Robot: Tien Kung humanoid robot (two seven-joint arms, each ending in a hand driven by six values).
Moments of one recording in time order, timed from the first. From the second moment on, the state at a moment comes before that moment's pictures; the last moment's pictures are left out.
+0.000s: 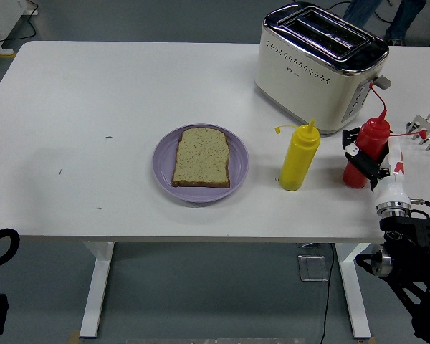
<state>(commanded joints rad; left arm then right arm) -0.12 0.00 -1.88 -1.33 0.57 0.09 -0.15 0.33 -0.21 0.92 1.07 -0.76 -0.51 0.56</state>
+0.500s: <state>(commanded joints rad) -0.12 0.00 -1.88 -1.33 0.56 0.09 -0.15 0.31 -0.21 0.92 1.06 -0.77 -0.52 0.58</state>
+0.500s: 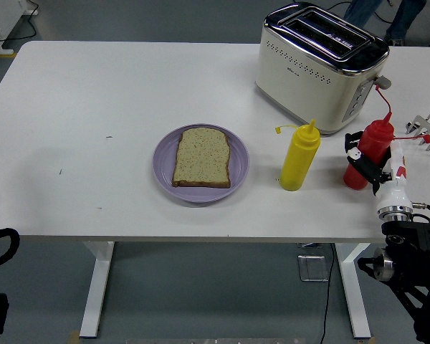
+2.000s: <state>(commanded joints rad) -0.12 0.00 -1.88 -1.33 0.56 0.09 -0.15 0.25 -0.22 0.97 1.08 -0.87 -0.46 0.55</state>
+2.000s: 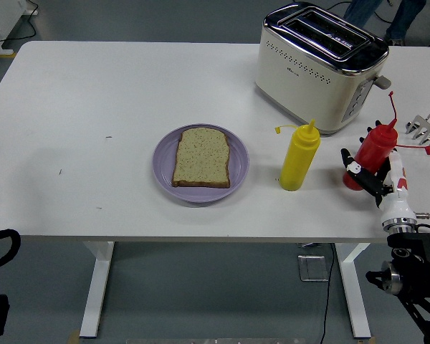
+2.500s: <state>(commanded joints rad) -0.12 0.00 -1.88 -1.33 0.56 0.09 -0.15 0.19 -0.25 1.03 1.14 -0.92 -0.43 0.53</state>
